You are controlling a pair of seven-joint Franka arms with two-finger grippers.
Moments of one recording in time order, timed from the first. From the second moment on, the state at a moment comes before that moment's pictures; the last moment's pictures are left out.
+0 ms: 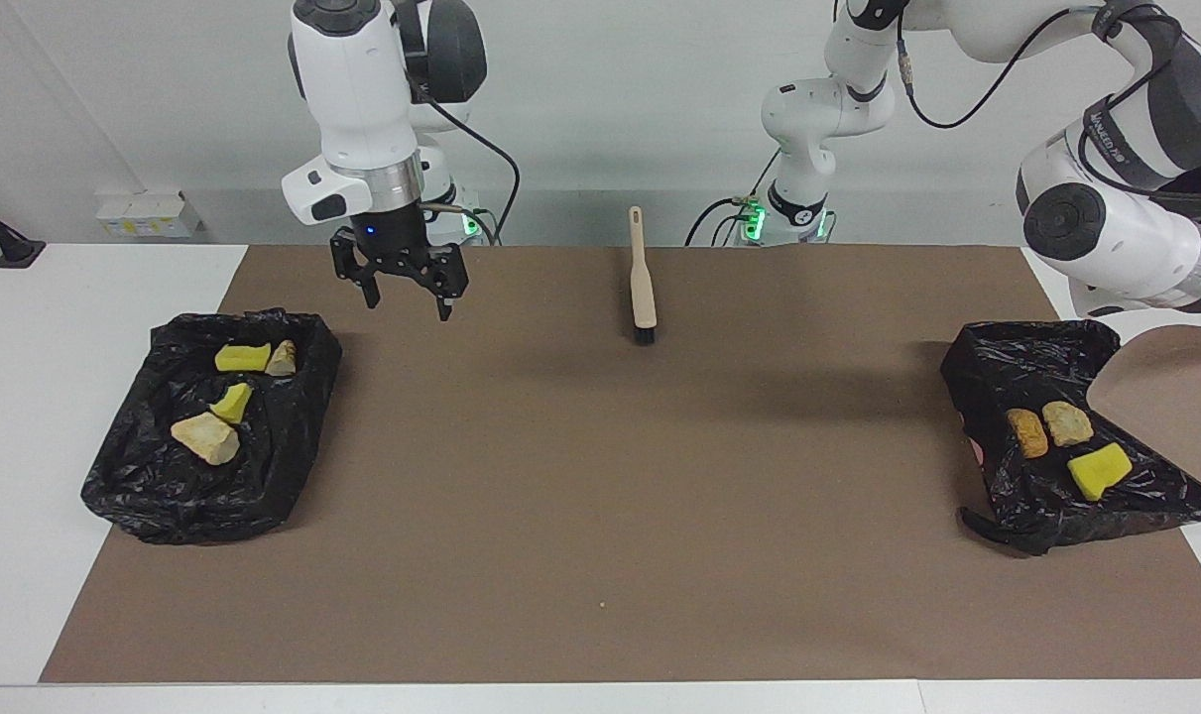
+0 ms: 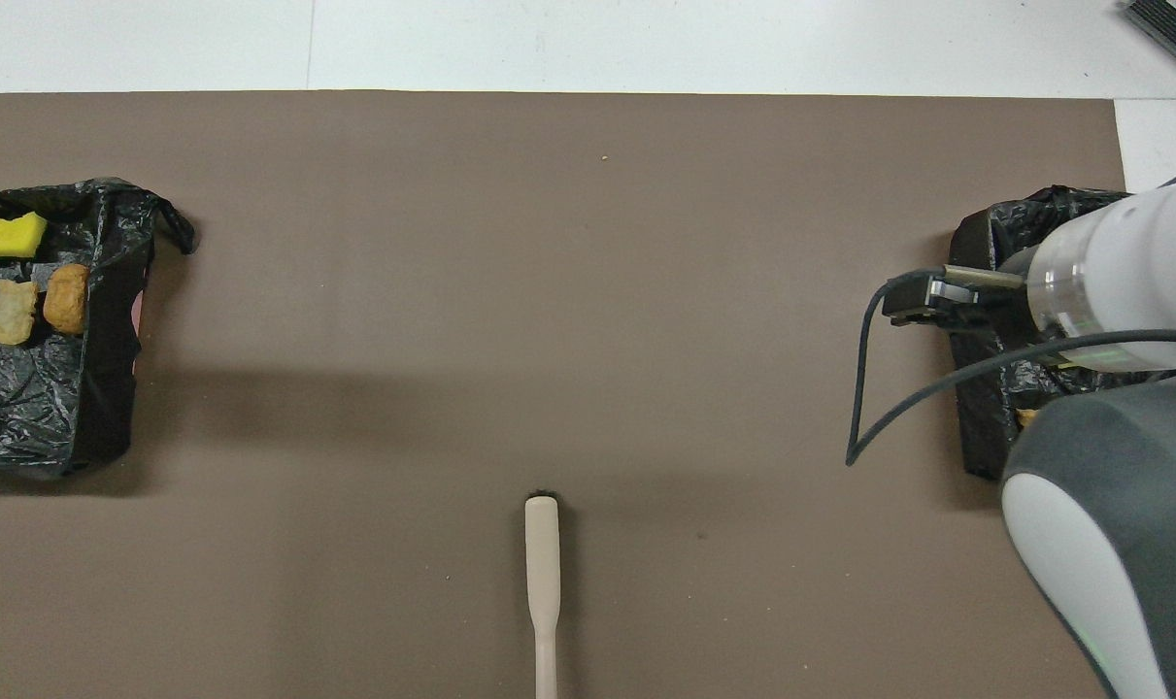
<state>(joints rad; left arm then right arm) 0.08 0.22 -0.07 -1.52 1.06 1.71 0.90 -0.01 -0.05 0.20 -1.63 -0.06 1.64 0.44</state>
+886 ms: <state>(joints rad) 0.00 0.22 -0.09 -1.51 0.20 1.72 0.17 0.02 -0.02 0.07 -1.46 0.00 1.45 0.28</state>
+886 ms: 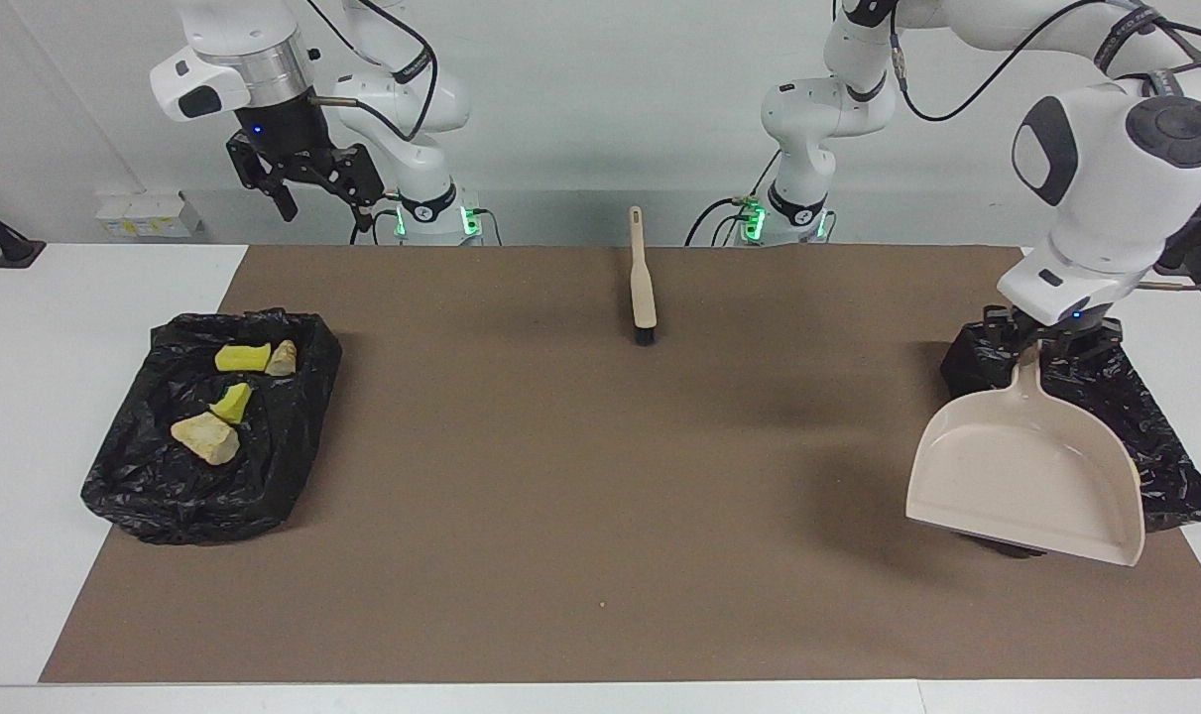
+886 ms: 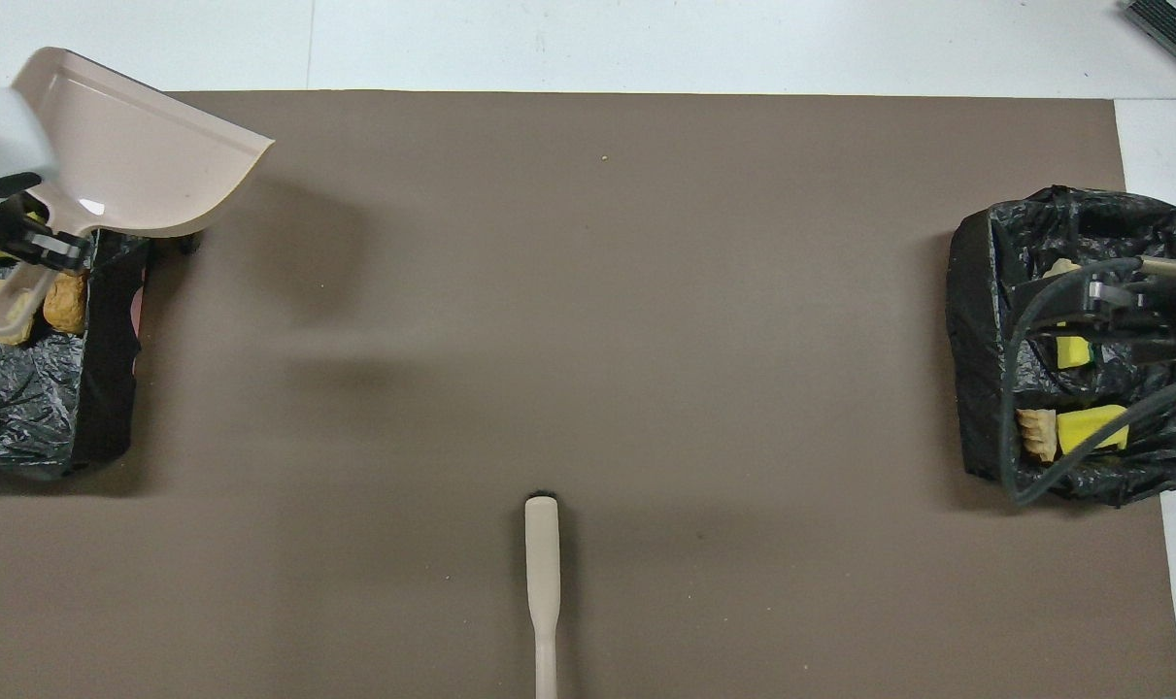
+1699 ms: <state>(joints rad) -0.52 0.27 -0.10 -1.72 0.07 2.10 -0.60 0.02 0.00 0.05 -1.41 -0.01 1.45 0.25</state>
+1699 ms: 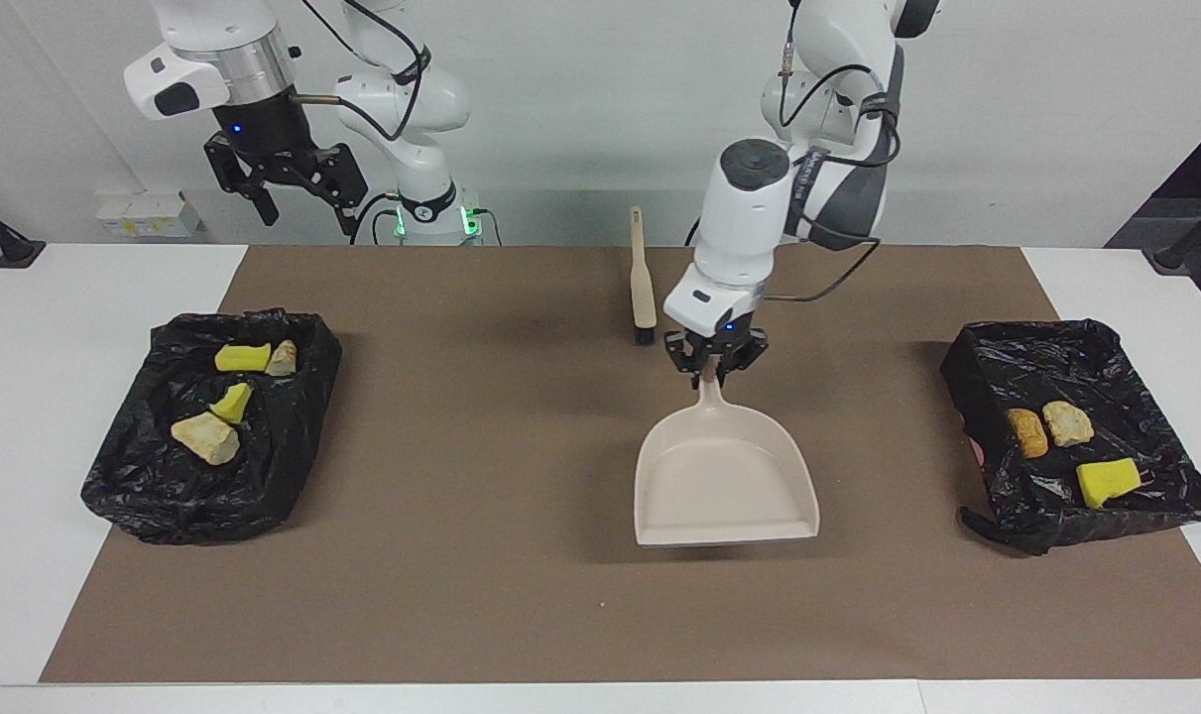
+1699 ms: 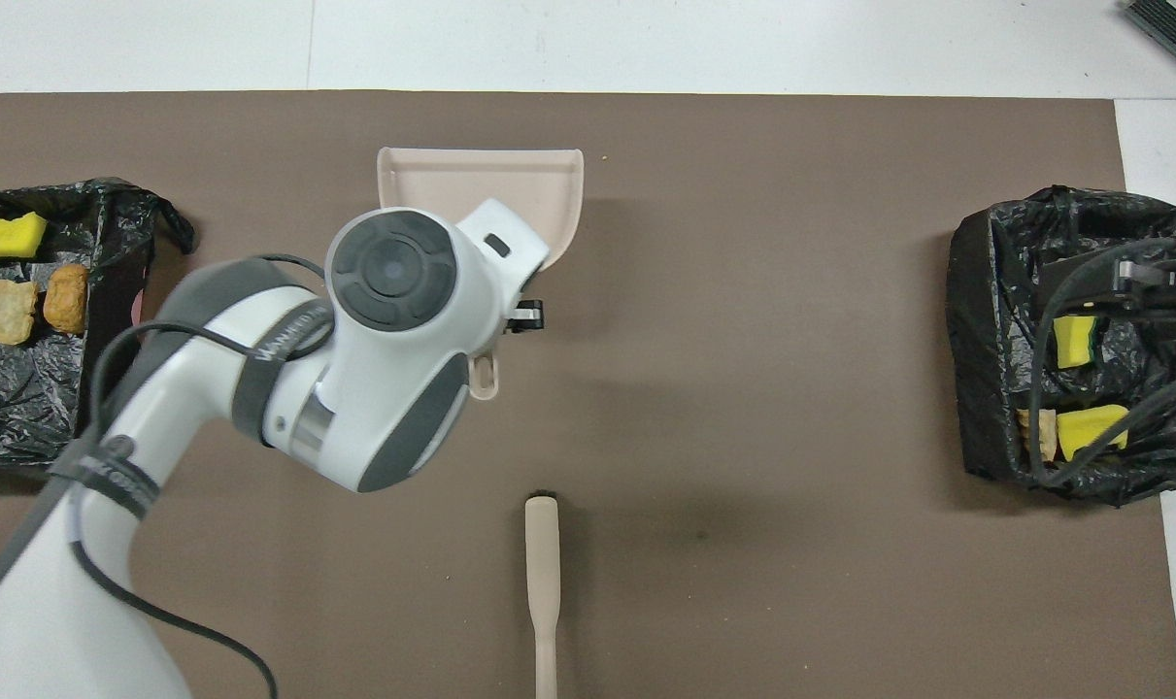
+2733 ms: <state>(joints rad) -0.62 0.38 -0.09 -1.82 0.05 2.33 -0.59 0.02 0.00 0.04 -1.41 -0.01 1.45 0.25</state>
